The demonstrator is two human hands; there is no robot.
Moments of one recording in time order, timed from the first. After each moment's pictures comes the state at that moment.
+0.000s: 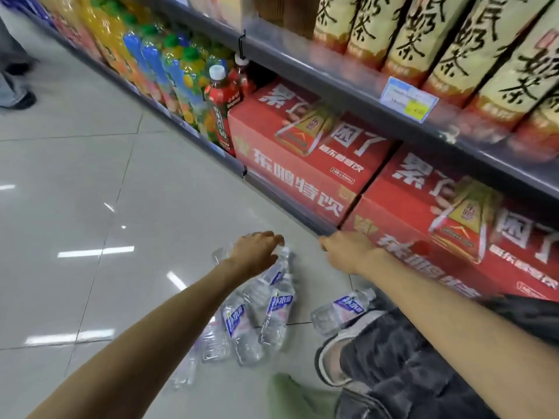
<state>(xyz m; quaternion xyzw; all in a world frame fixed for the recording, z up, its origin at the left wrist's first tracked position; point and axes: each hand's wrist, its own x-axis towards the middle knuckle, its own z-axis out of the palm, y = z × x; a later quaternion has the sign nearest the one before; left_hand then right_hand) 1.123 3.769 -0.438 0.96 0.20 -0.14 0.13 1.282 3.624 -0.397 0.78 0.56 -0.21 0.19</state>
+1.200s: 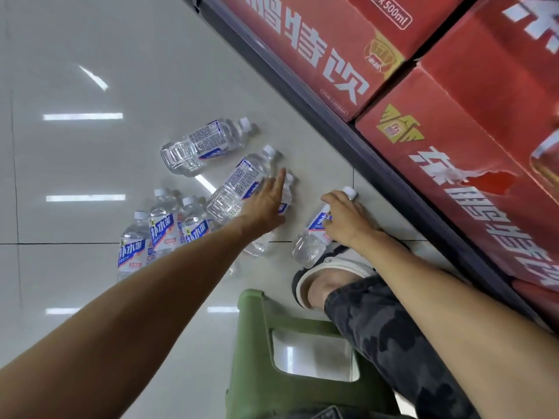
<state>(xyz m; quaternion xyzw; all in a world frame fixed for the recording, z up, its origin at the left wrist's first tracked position) 1.152 3.693 -0.641 0.87 0.31 -0.22 0.32 1.294 3.558 -0.596 0.83 0.39 -0.41 0.00</state>
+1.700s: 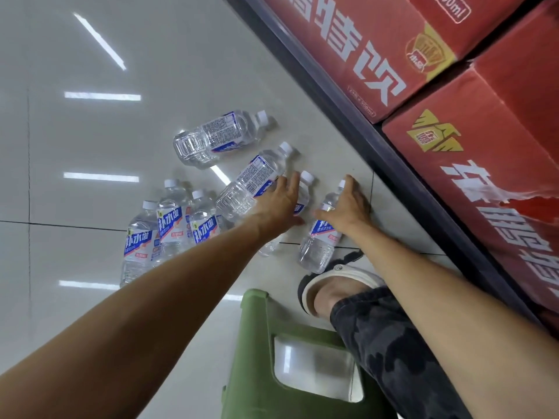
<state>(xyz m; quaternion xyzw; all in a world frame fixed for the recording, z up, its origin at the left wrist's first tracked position) 1.160 3.689 -0.650 0.87 0.33 -0.19 0.30 1.291 3.595 -0.634 0.87 0.23 -0.43 -0.09</state>
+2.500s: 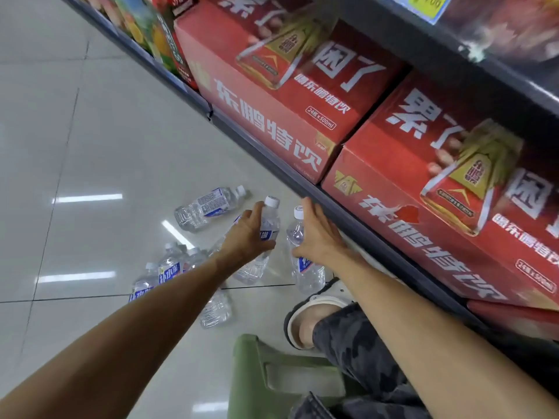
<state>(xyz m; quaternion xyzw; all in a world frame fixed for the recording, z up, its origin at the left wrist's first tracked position) 1.157 3.703 -0.526 0.85 0.37 -0.07 0.35 1.282 3.589 -0.480 0.85 0.39 -0.34 -0.13</state>
